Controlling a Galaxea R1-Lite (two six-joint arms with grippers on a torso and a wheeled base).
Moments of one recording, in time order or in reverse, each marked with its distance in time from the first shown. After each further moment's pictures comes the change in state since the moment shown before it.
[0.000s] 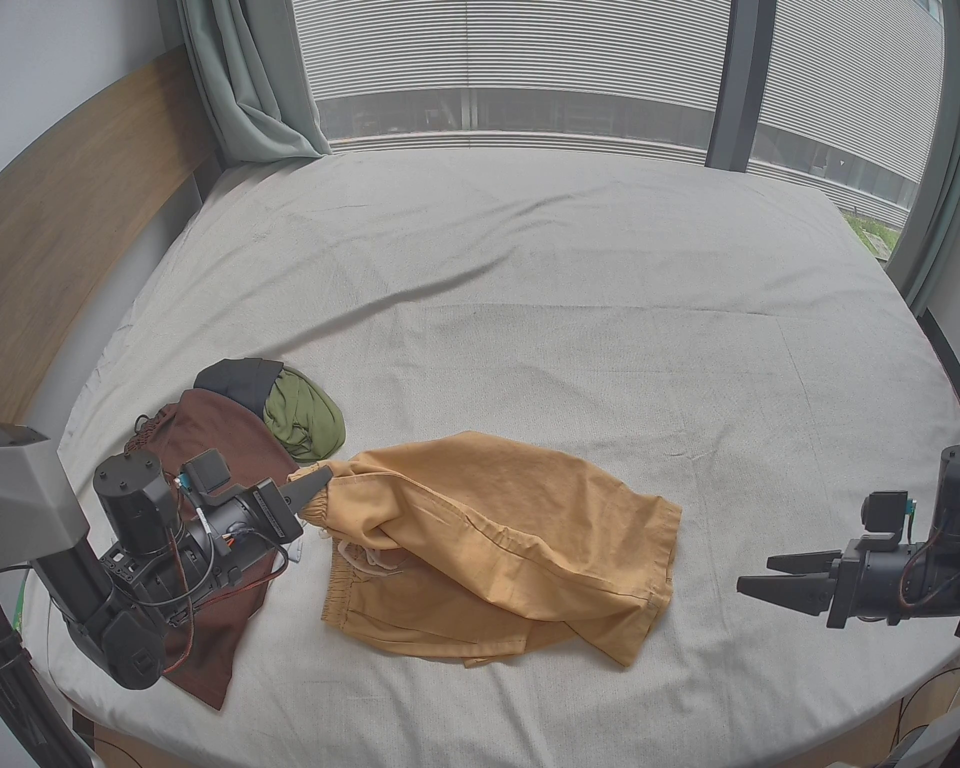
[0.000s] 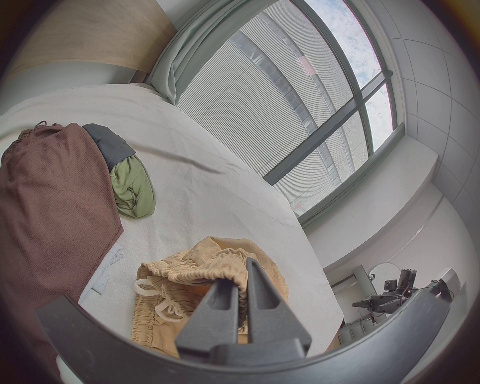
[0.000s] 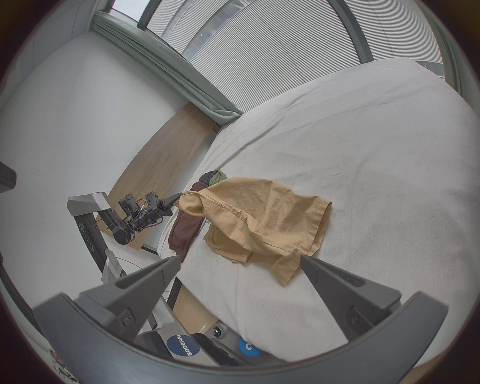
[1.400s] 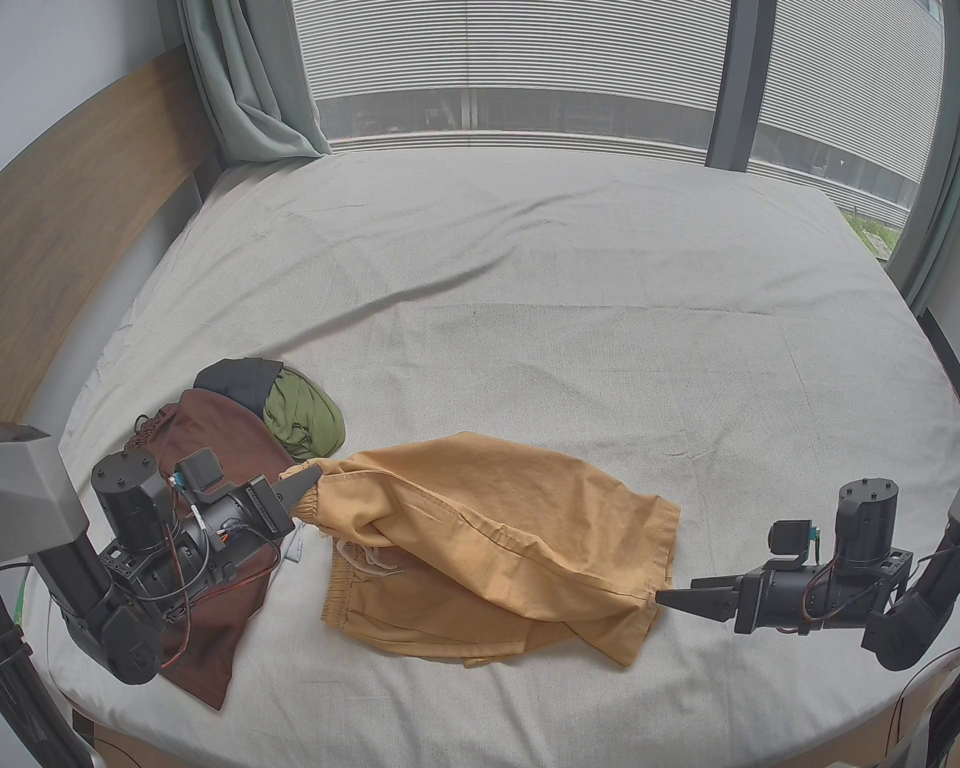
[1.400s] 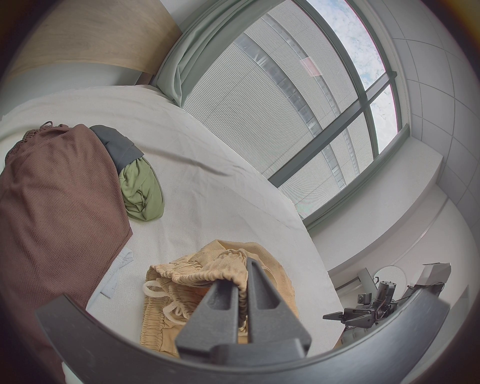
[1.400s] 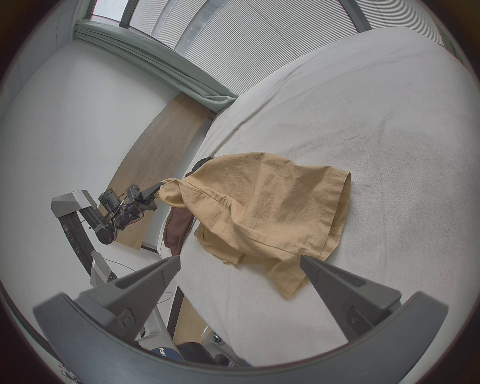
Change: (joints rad) left arm 0.035 0.014 -0.005 0.000 0.000 0.000; right arm 0.062 0.554 0.091 -0.618 0.019 0.089
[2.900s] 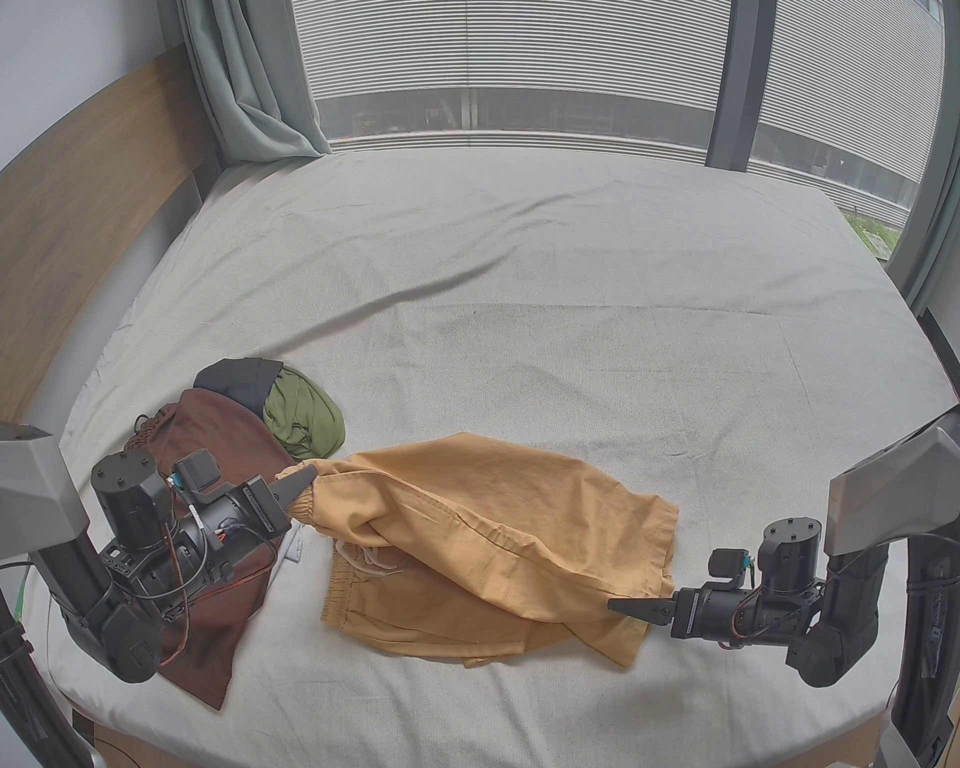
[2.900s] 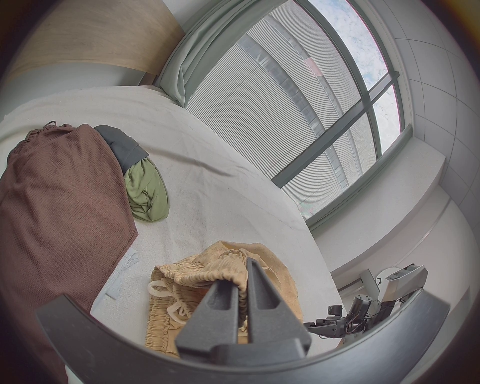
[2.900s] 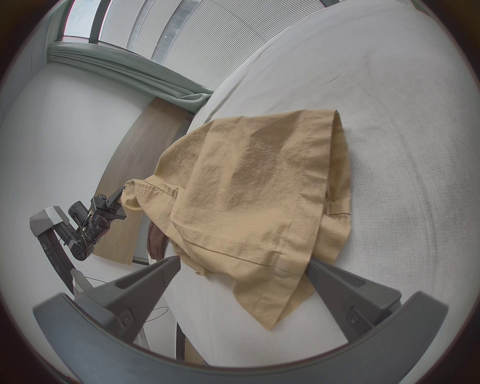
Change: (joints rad) left arm 0.016 0.009 0.000 0.000 -0.001 0.001; right arm 0.036 0.473 -0.078 -0.388 -0.052 0.158
